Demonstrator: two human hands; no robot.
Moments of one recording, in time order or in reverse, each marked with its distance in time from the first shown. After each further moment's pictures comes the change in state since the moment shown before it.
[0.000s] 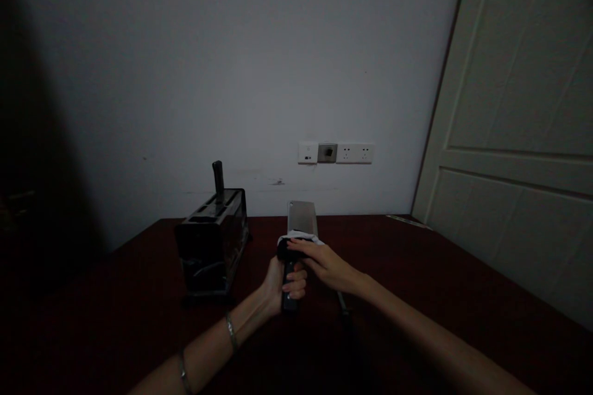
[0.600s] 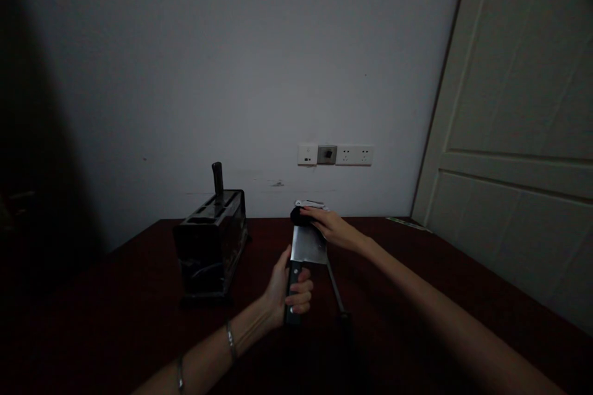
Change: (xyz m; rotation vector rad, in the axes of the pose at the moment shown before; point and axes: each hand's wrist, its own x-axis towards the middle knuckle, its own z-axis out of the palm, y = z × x) left_hand -0.003 -0.012 0.021 0.054 -0.063 -0.092; right_hand 0.034 0.030 -0.061 -0.166 0.116 0.004
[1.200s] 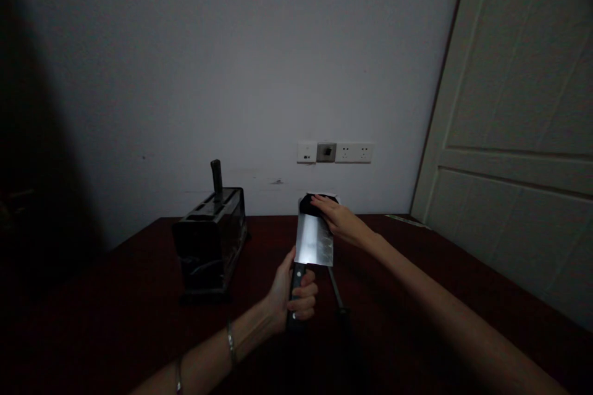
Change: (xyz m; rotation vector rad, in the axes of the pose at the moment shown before) left_hand 0.001 -0.011 0.004 -0.010 -0.073 -0.041; right_hand -0.010 0.007 -0.016 -0.289 0.042 -0.018
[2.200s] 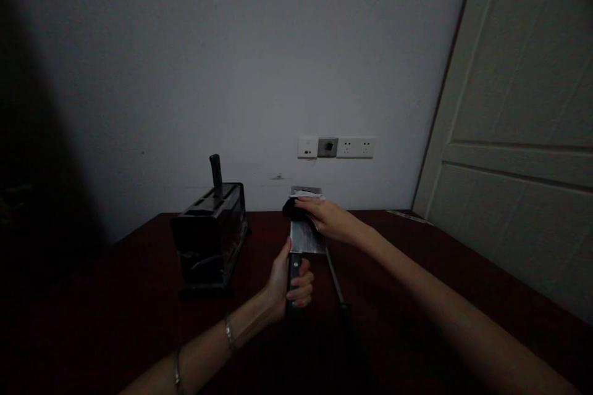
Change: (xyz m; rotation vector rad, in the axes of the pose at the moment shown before) left_hand 0.001 0.004 0.000 0.036 0.080 0.115; right_hand 0.024 -0.049 -0.007 -0.060 -0.180 -0.073
